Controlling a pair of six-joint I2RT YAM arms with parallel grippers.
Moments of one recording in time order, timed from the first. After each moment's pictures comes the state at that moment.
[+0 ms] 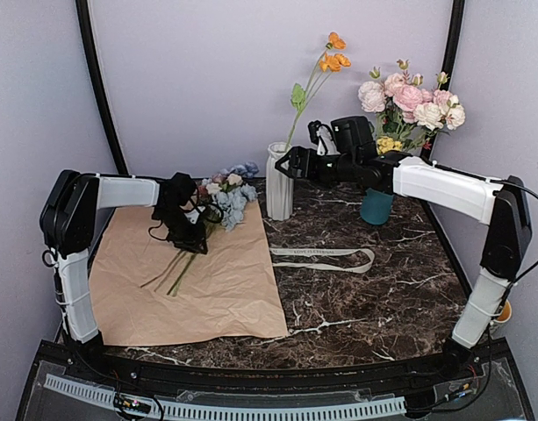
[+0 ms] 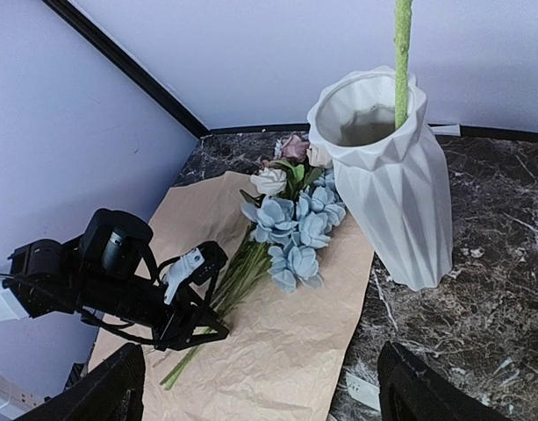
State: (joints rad) left arm -0.36 2.01 1.42 -0.74 0.27 -0.11; right arm 0.67 1.75 1.52 -0.19 -0.18 0.56
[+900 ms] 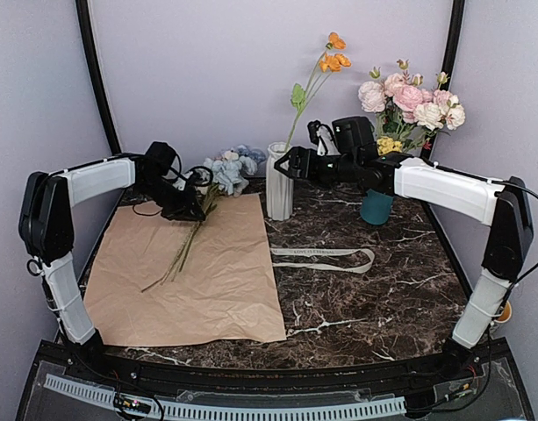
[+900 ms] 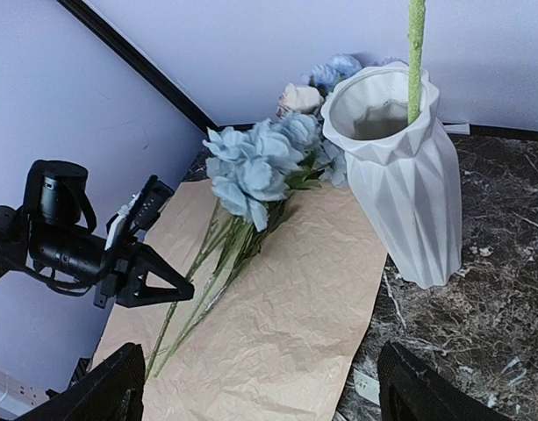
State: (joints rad) left arm -0.32 1.90 1.55 -0.82 0.42 -0.18; right arm 0.67 1.74 1.50 -0.17 -0.20 0.56
